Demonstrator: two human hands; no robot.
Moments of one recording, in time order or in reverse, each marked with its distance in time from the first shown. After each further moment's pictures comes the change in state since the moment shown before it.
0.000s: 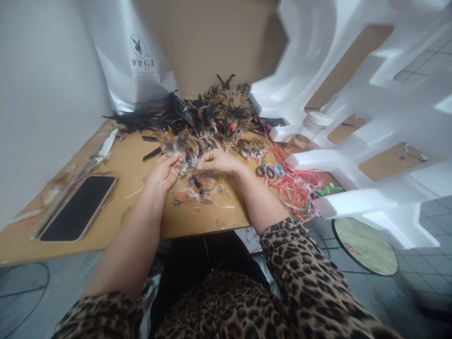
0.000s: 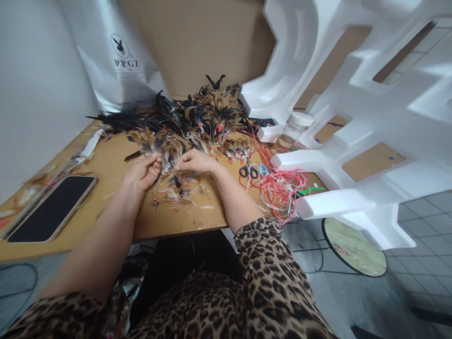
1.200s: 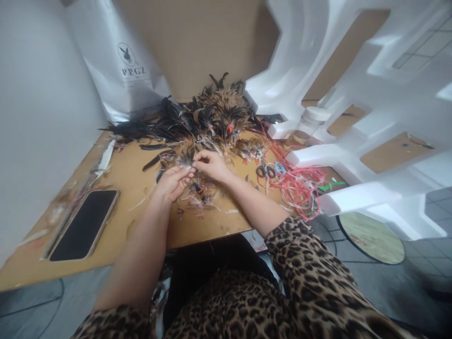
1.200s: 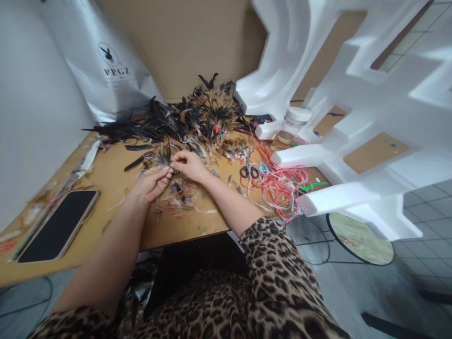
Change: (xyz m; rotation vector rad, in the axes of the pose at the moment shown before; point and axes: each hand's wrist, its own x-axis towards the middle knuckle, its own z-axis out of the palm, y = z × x) left_hand -0.005 -0.010 -0.001 0.237 -0.177 -0.168; right_hand 0.025 0.022 0.024 0.070 0.484 -0.290
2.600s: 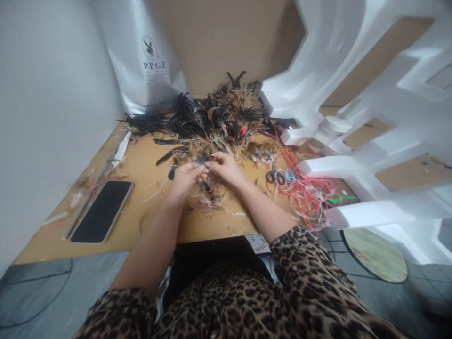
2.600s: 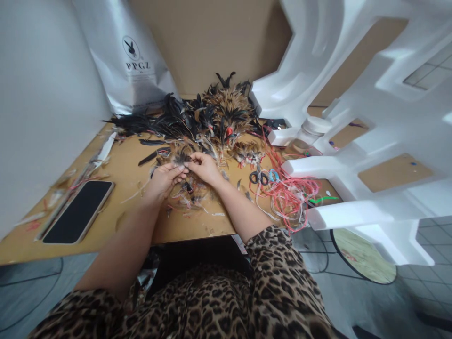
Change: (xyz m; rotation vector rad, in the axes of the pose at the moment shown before) left_hand 0.000 -0.007 0.004 0.213 0.059 0.149; right_hand -0.005 0.000 0.000 0.052 0.024 0.159
